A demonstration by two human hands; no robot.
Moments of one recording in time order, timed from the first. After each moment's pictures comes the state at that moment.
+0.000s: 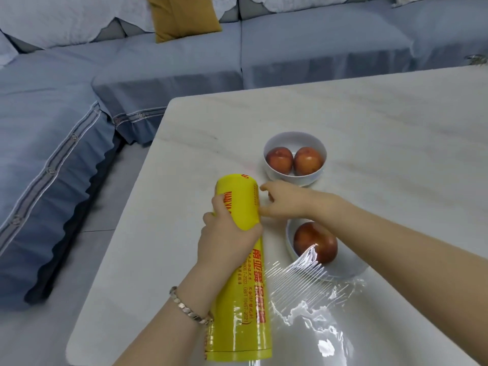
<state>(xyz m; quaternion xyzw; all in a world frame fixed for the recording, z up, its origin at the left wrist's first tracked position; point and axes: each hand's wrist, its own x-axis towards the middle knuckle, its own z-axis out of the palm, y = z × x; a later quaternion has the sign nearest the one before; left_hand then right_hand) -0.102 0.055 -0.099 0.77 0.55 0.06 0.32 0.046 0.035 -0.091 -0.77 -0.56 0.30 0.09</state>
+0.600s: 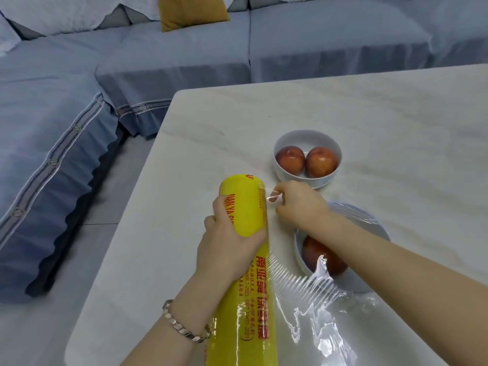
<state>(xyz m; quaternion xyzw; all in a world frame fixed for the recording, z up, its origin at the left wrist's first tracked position) -0.111 0.063 -0.104 0.76 0.55 0.07 0.35 0.048 0.044 -0.123 -0.82 -0.50 0.20 0.18</state>
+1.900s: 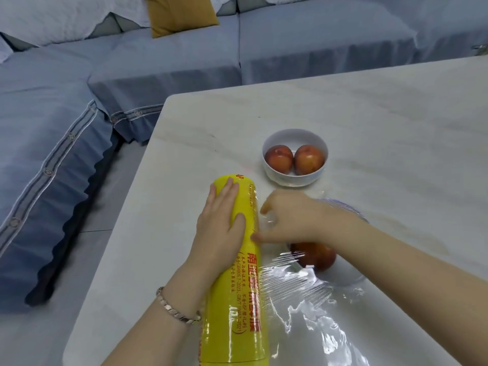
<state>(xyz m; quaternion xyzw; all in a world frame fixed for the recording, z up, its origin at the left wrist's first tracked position) -0.109 0.074 -0.105 0.85 0.39 0.13 0.32 0.032 0.011 -0.082 -0.75 -0.62 0.22 0.07</state>
